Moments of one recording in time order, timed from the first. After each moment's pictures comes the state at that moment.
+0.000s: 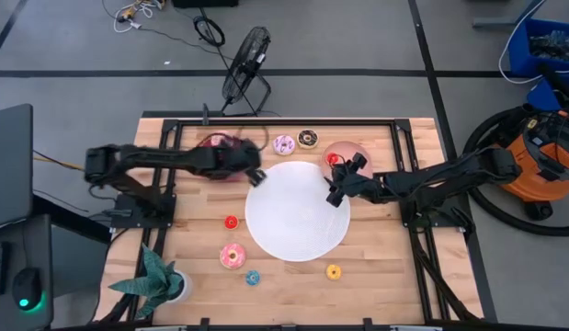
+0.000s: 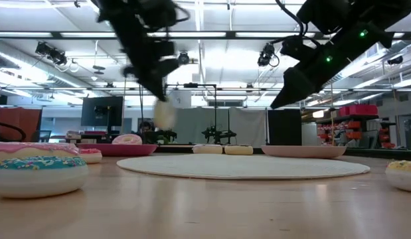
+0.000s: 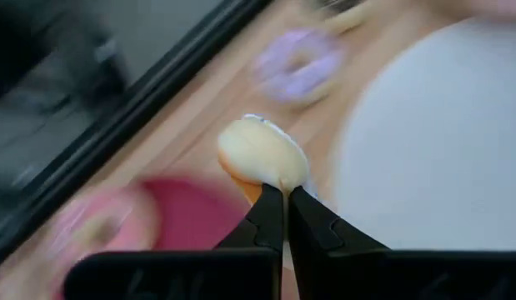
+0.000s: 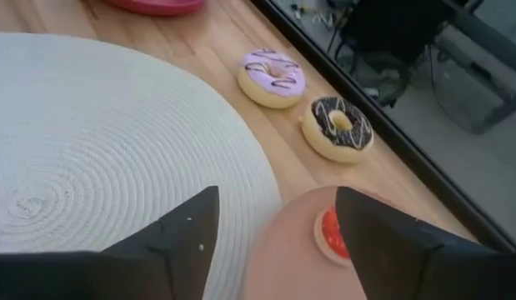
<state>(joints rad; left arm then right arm) 0.18 1.47 1.00 -0.54 -0.59 -0.41 0.04 1.25 0.55 -0.01 0.67 0.16</state>
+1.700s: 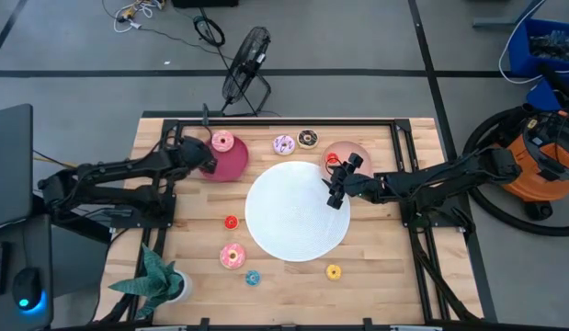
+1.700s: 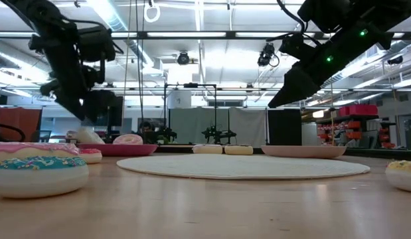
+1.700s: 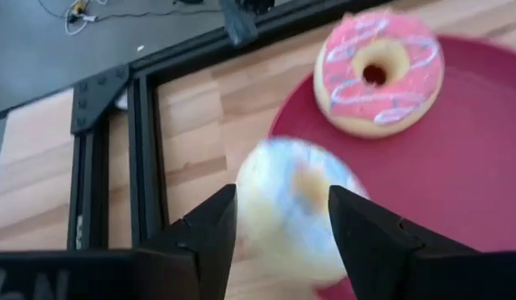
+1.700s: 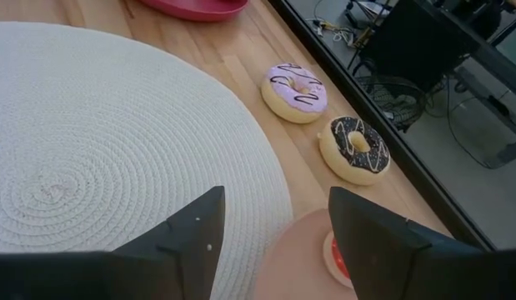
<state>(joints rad) 0.48 1.02 0.51 -0.57 -0.69 -0.60 0.04 1.25 0.54 0.04 0.61 0.04</state>
